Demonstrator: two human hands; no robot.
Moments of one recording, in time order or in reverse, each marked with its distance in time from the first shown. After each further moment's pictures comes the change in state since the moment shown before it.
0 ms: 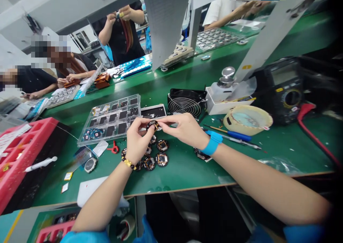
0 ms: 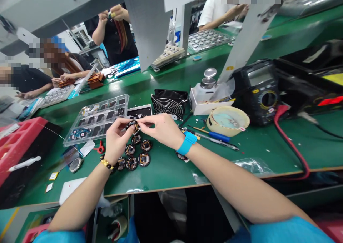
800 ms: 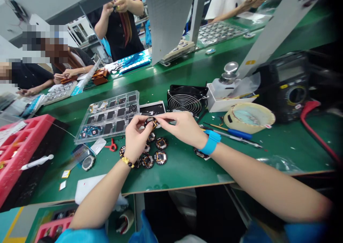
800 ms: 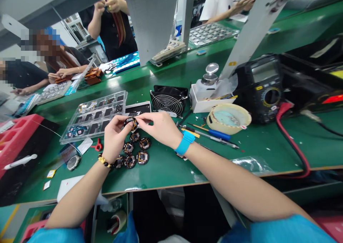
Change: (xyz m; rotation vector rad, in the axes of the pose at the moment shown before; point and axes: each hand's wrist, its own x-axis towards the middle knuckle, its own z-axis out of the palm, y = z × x) left_hand 0.001 0.001 0.005 -0.047 0.044 -0.022; right_hand 0.000 -0.005 0.004 -0.030 0.024 0.015
